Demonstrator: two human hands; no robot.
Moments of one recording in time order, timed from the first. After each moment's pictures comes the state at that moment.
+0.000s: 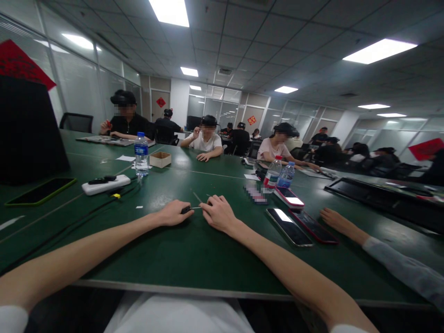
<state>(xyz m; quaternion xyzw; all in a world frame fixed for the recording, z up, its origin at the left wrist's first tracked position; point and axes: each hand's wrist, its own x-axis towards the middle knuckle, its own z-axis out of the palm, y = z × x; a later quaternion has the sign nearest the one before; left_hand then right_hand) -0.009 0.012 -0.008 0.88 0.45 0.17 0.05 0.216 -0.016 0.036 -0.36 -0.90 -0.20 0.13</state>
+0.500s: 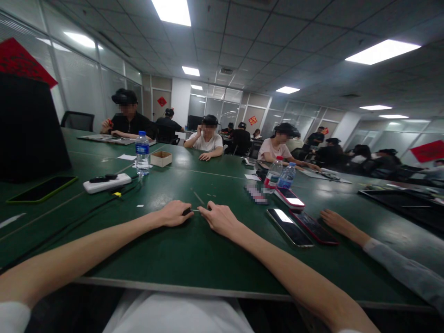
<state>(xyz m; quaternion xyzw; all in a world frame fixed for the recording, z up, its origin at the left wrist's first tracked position) -0.009 0.010 -0.009 0.89 0.44 0.13 -0.01 0.215 -0.033 0.043 -0.39 -0.91 -0.17 0.02</state>
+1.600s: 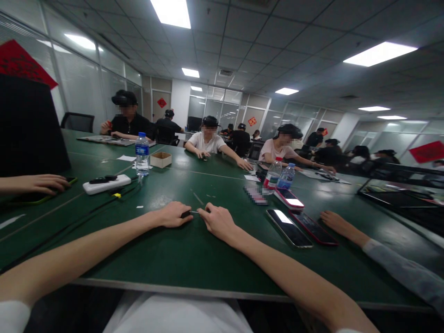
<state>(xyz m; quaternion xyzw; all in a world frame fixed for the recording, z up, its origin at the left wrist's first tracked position) -0.013 0.008 -0.003 0.92 0.39 0.10 -0.03 0.210 -0.045 0.041 -0.41 -0.89 -0.17 0.03</state>
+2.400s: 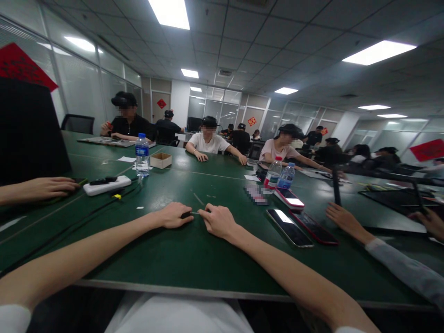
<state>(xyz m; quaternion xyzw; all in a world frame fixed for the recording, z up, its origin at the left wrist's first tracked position) -0.012 0.007 -0.002 0.92 0.39 0.09 -0.02 0.209 -0.043 0.045 -0.40 -0.90 -0.17 0.03</state>
